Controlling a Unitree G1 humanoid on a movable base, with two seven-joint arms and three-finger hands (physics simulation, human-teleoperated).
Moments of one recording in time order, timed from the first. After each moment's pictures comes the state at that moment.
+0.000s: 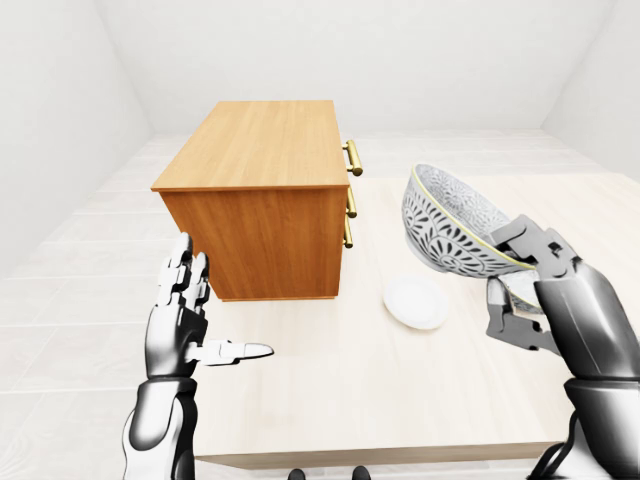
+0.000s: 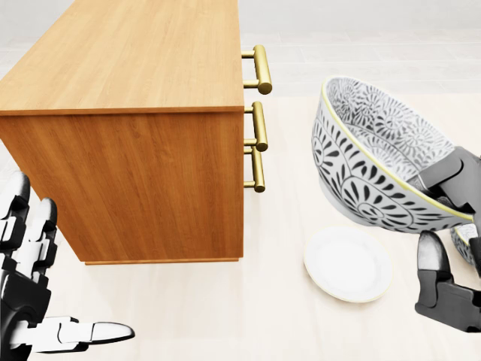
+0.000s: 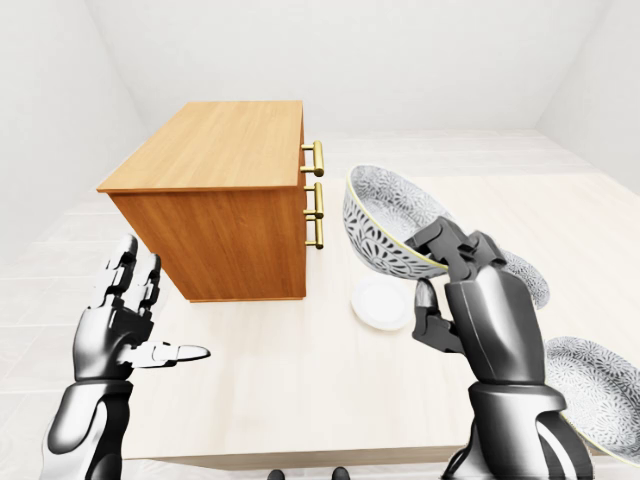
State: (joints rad) left arm 0.21 0.00 0.19 -0.52 -0.11 0.09 -0.19; right arm 0.05 0.19 -0.36 -1.03 -0.88 0.09 0.70
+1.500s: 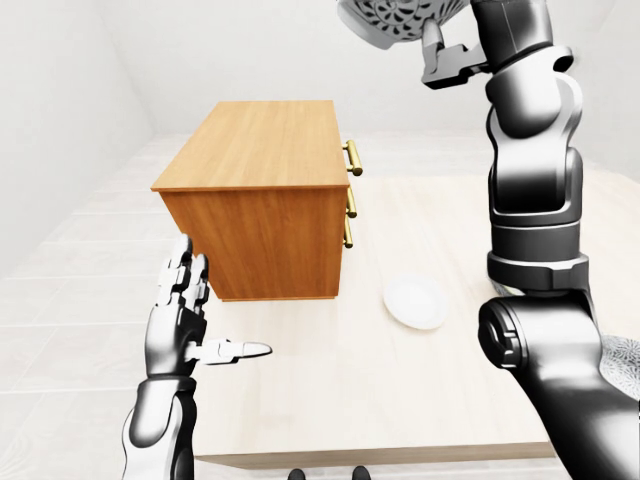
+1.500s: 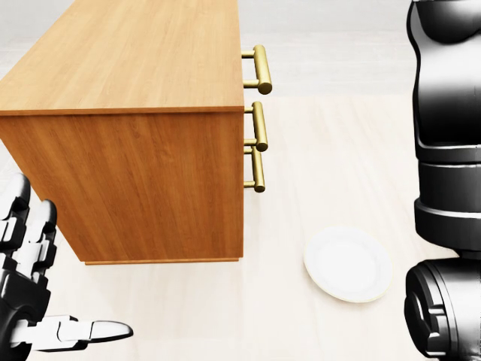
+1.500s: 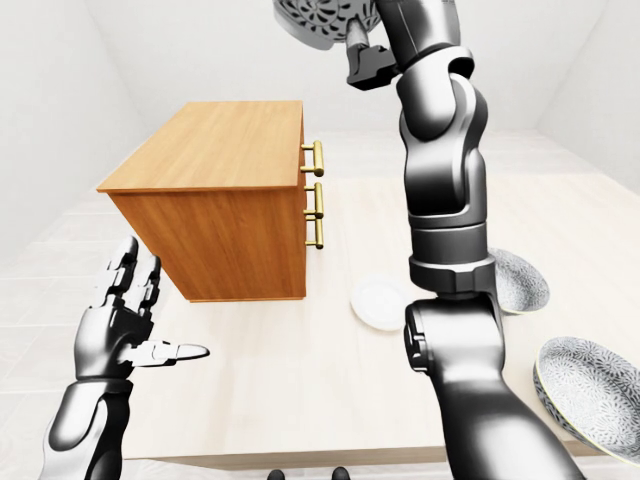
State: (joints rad) left arm 0.20 0.00 0.21 -0.50 -0.11 0.09 -0.20; right arm -1.18 -0.33 -0.10 0.22 -0.64 0.09 0.22
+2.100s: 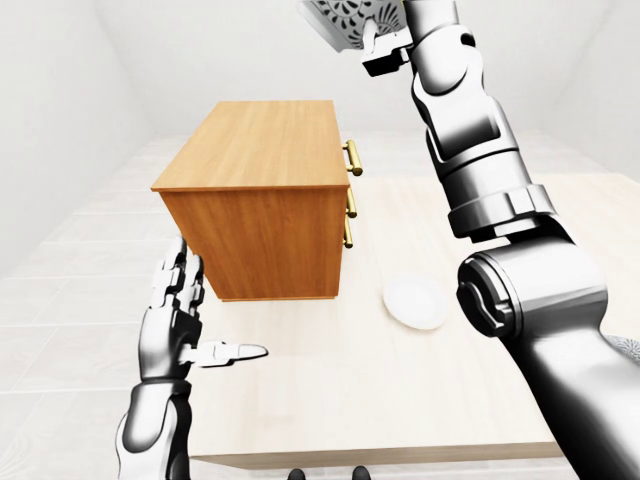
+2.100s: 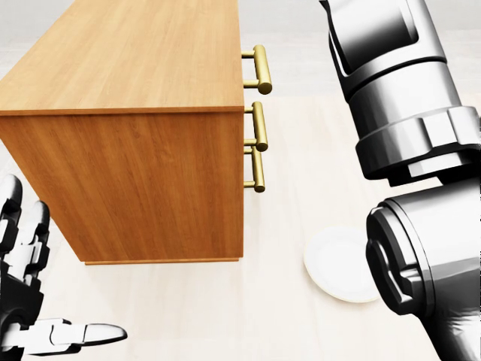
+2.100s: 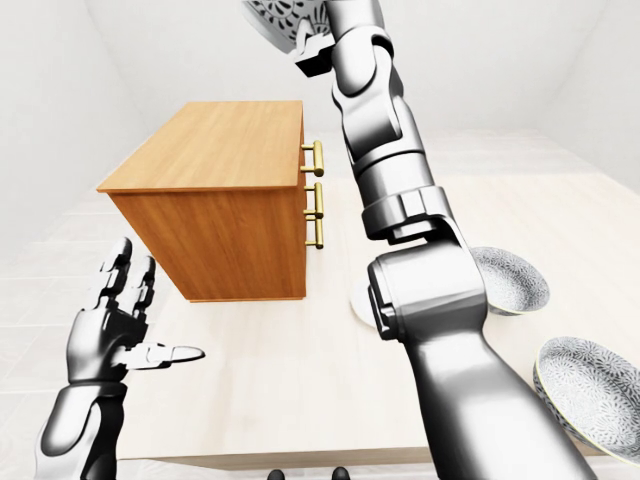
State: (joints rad) left arm 0.22 0.00 0.22 -0.51 -0.12 0.09 -0.20; right arm -1.55 -0.21 -0.04 0.94 -0.46 0.09 -0.06
